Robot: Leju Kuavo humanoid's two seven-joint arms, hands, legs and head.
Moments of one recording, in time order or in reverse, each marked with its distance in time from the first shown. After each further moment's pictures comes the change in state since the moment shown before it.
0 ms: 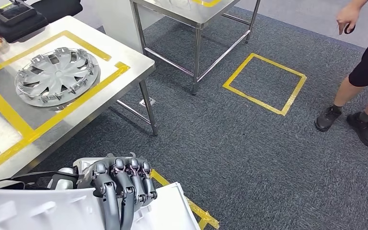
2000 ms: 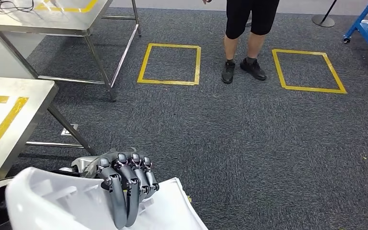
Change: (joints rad) left arm -0.002 0.003 0.004 0.010 -0.023 0.041 0.005; right arm -0.004 -0.004 0.031 -0.013 -0.009 -0.020 -0.027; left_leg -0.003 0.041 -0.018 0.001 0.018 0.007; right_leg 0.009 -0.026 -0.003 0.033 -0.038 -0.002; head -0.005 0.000
